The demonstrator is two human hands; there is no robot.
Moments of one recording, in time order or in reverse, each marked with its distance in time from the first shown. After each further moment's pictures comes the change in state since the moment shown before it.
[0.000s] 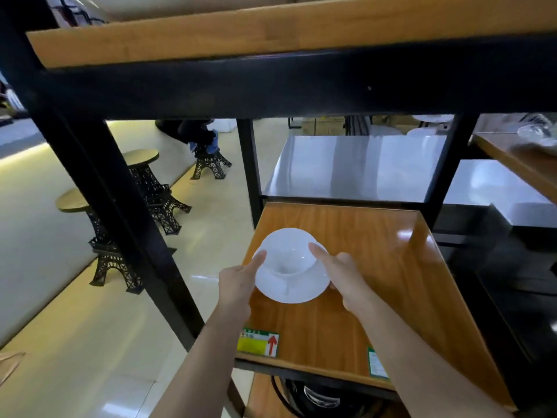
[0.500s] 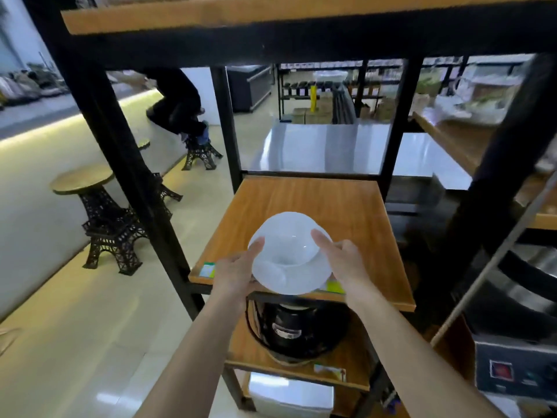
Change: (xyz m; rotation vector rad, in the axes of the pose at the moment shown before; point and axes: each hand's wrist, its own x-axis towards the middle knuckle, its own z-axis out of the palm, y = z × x) left_hand -0.126 -0.046 -0.002 -0.112 -0.180 0.024; right_hand -0.126 0.036 -0.075 0.107 0.045 -0.119
